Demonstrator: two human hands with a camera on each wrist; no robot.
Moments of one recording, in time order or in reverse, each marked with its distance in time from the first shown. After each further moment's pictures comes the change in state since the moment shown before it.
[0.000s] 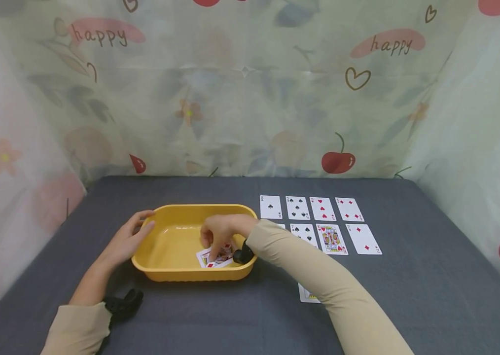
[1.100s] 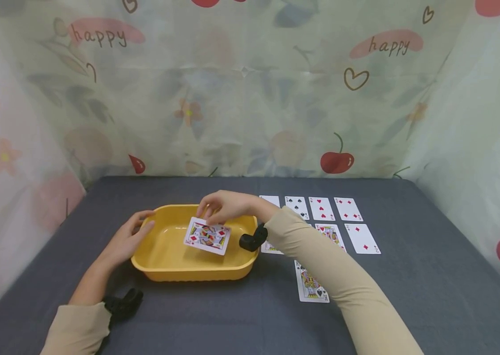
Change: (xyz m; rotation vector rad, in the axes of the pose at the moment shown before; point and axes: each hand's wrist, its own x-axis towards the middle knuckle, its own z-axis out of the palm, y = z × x) left_hand 0.000 0.000 0.000 0.004 0.007 0.015; right_hand -0.034 0.002 -0.040 0.365 0.137 -0.051
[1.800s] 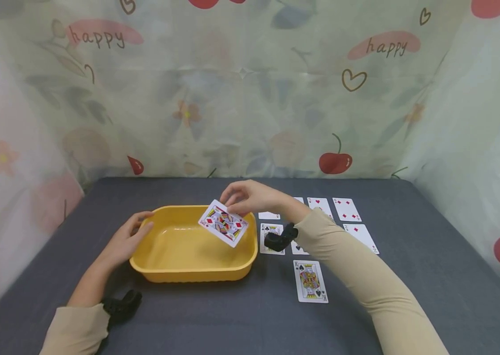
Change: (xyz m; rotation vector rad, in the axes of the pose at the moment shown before) left_hand 0.000 -0.002 0.002 -0.011 0.004 0.014; right_hand -0.052 0.012 -0.020 0.192 0.217 0.030
